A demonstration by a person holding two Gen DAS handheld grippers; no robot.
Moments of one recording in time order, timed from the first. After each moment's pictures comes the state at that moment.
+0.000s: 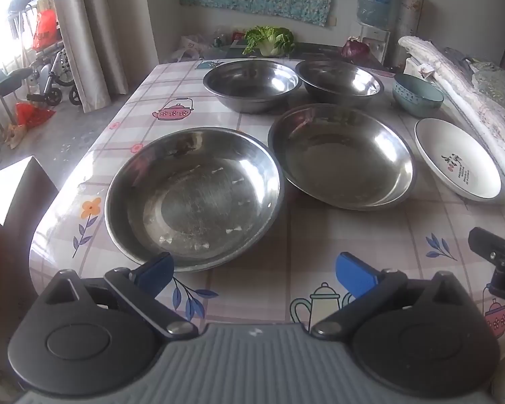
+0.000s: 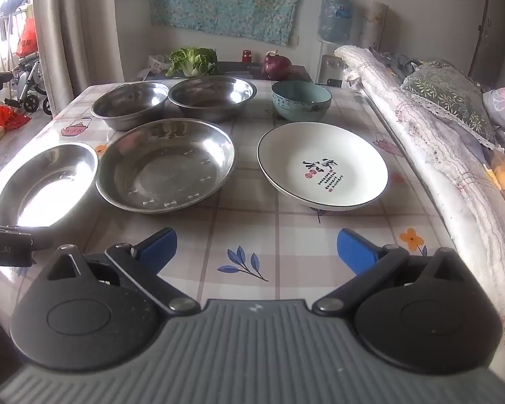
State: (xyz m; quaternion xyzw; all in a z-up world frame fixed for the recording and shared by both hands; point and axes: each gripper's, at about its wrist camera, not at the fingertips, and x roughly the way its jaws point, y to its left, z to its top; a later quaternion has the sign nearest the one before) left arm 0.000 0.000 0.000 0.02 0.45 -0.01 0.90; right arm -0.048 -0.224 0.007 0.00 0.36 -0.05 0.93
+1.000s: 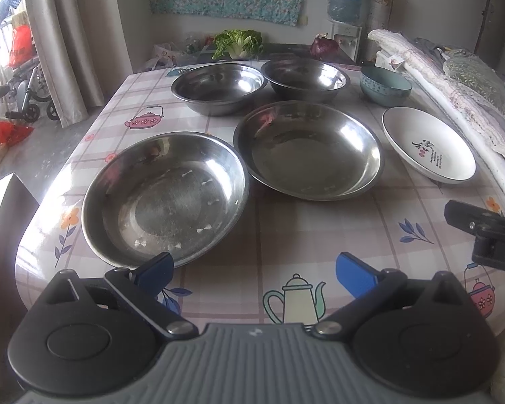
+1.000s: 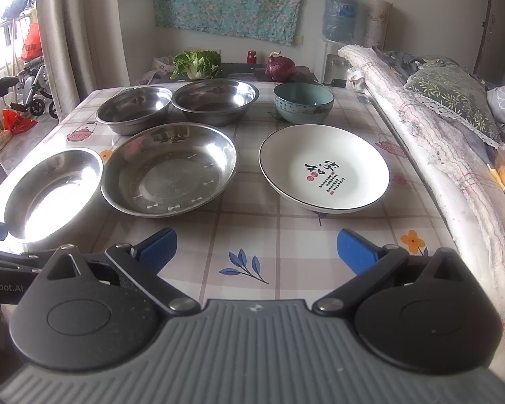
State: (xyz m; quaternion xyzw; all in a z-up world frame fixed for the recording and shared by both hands) left arm -0.012 -0.016 0.001 0.04 0.44 -0.05 0.90; right arm -0.049 -0.233 0.014 0.01 0.36 -0.04 0.93
